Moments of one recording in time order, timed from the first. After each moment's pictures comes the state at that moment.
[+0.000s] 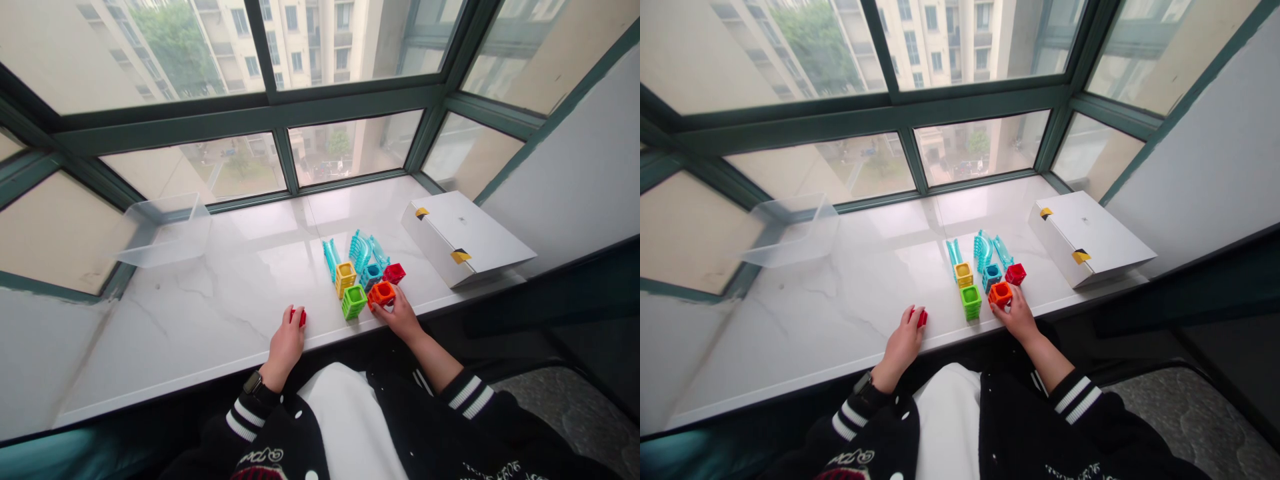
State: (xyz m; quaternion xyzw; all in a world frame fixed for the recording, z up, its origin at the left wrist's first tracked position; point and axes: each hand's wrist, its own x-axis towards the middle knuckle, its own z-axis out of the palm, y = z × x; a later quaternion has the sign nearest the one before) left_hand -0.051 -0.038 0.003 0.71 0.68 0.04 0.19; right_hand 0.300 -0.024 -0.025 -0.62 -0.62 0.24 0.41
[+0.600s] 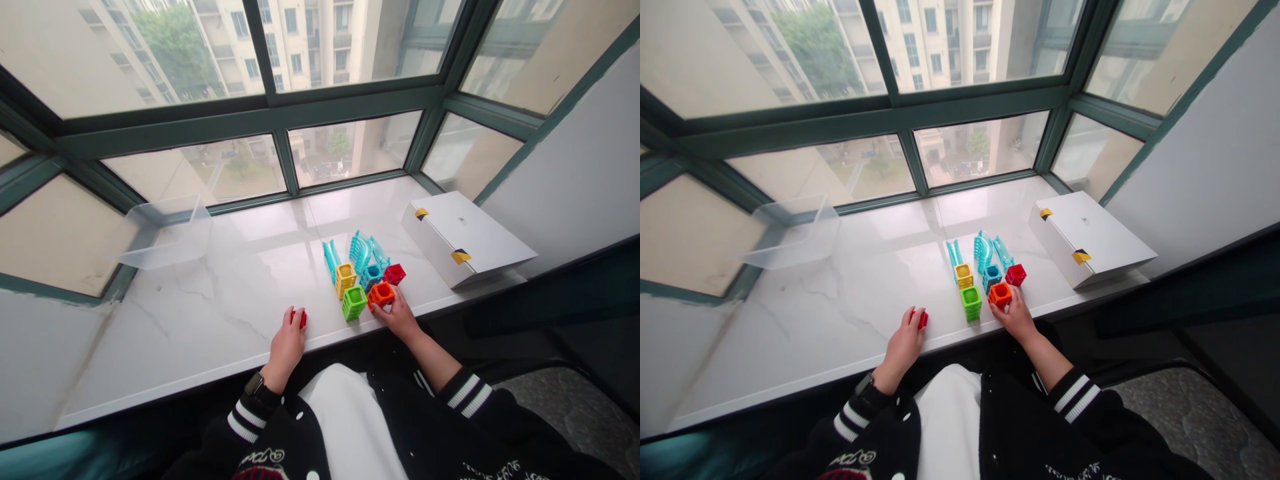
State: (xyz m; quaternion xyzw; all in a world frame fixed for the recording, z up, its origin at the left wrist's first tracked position) left_hand -0.051 -0.039 0.003 0.71 0.67 0.05 0.18; right_hand 0.295 -0.021 -0.026 -0.62 -0.63 0.23 0.41
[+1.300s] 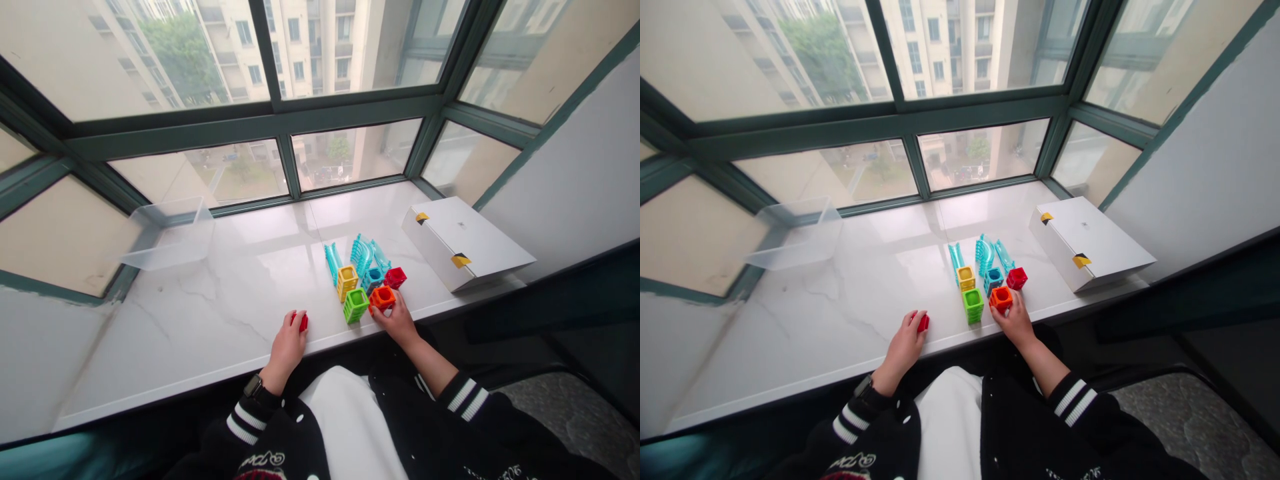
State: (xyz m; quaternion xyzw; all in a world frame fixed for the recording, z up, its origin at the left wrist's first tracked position) left_hand -0.059 -0.037 -0.005 0.71 0.65 0.13 0.23; right_hand 0.284 -0.025 -0.030 -0.64 -0.61 0.18 0.42
